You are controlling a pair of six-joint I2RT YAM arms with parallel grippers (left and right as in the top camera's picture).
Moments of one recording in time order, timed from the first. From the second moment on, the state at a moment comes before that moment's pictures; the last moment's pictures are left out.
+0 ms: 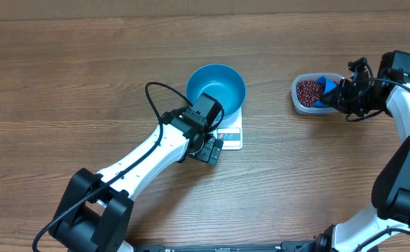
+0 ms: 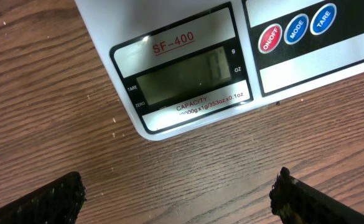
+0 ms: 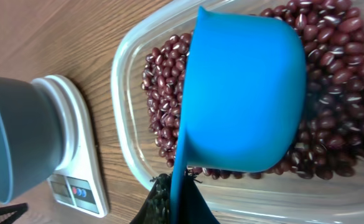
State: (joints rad) left arm -0.61 1.71 1.13 -0.80 -0.04 -0.26; right arm -0.33 1.86 1.36 -0.84 -0.62 -0.01
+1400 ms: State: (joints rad) left arm -0.61 1.71 1.13 -0.80 -0.04 -0.26; right arm -0.59 1.88 1.41 -1.11 -1.04 -0.11
